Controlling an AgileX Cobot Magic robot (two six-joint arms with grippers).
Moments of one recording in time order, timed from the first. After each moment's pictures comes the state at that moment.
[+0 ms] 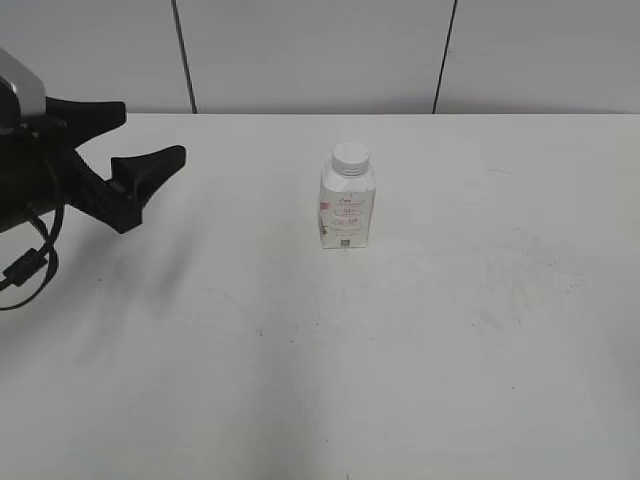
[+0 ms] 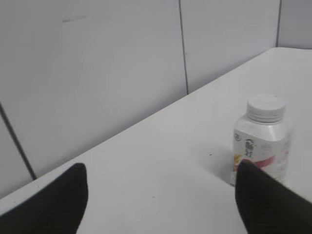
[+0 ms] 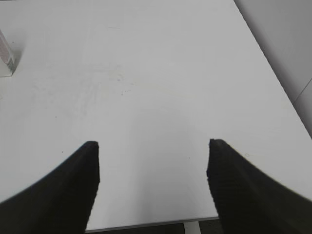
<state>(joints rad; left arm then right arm) -0.07 1.71 -0.55 0.76 -1.05 -0.16 0.04 -0.01 -0.51 -0.05 1.09 0.00</state>
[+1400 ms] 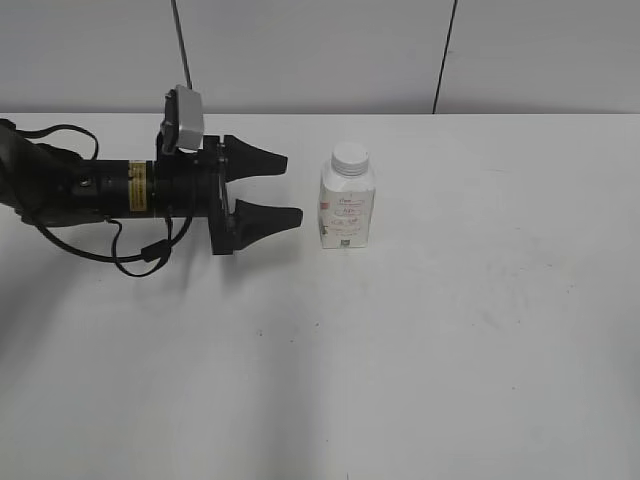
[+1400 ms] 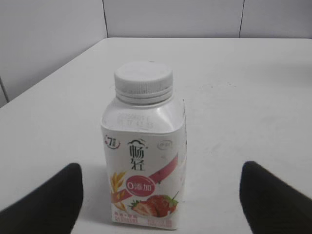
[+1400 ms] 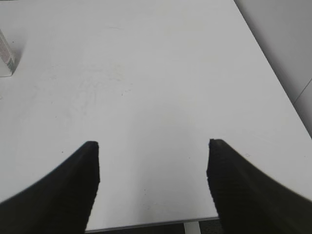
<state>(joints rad) -0.16 2.30 -1.25 1.43 -1.20 -0.55 0.04 -0.01 -0.51 -0.05 1.09 0.00</state>
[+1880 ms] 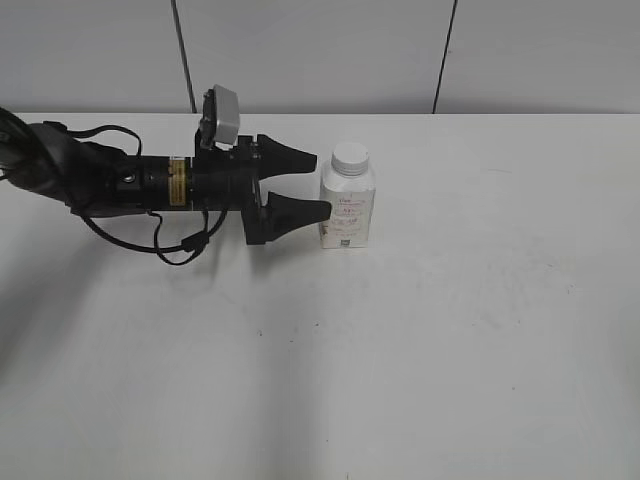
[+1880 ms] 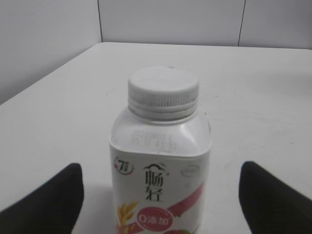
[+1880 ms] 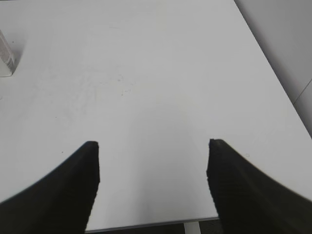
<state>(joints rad) -0.21 2.42 -1.44 1.43 -1.20 -0.66 0.04 -0.01 -0.51 -0.05 1.09 0.00</state>
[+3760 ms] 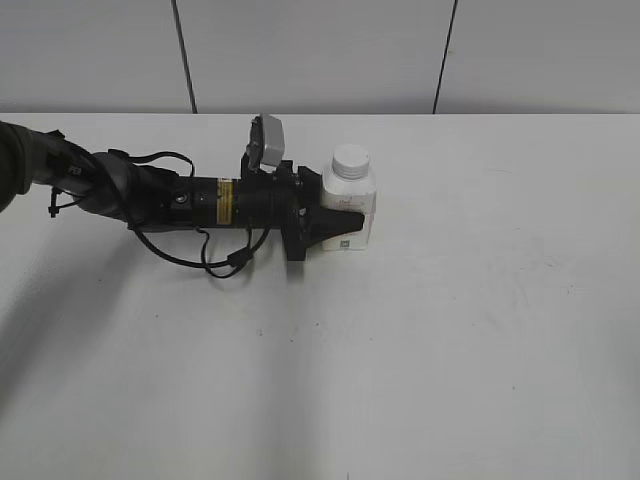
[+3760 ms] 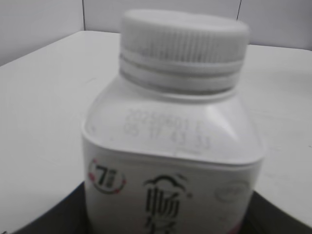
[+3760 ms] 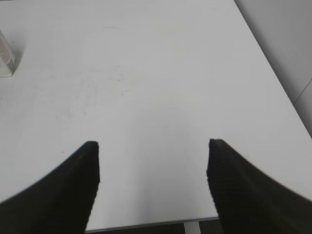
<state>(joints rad) -0.30 2.60 -1.65 1.41 -1.18 -0.75 0.04 -0.01 -0.51 -0.05 1.09 0.00</state>
